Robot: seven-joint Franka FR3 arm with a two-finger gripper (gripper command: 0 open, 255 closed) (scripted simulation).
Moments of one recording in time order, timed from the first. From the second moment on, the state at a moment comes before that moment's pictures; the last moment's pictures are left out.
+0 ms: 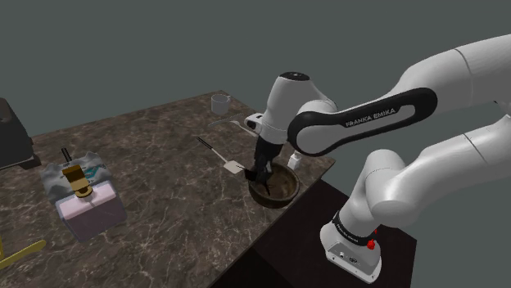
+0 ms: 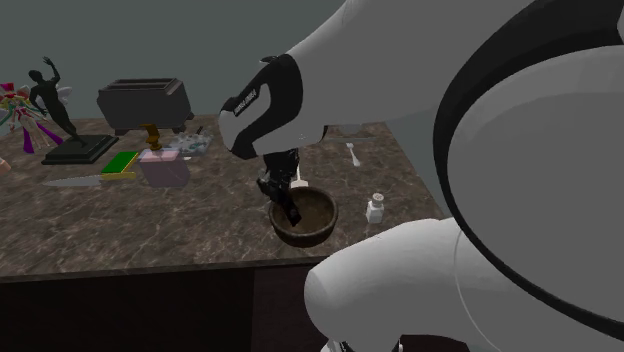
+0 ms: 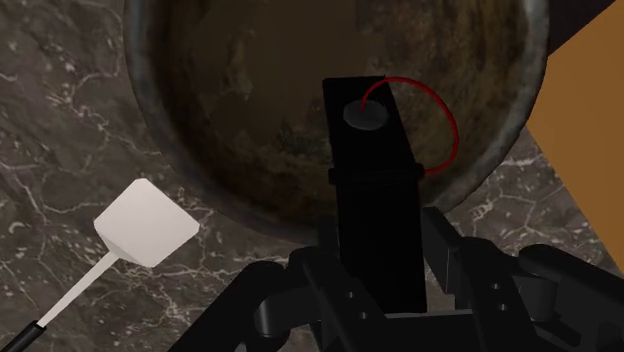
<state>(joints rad) 0.32 -0.59 0.12 -2.81 0.16 2.29 -0.54</state>
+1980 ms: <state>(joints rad) 0.27 -0.89 0.02 -2.77 0.08 1.95 -0.61</state>
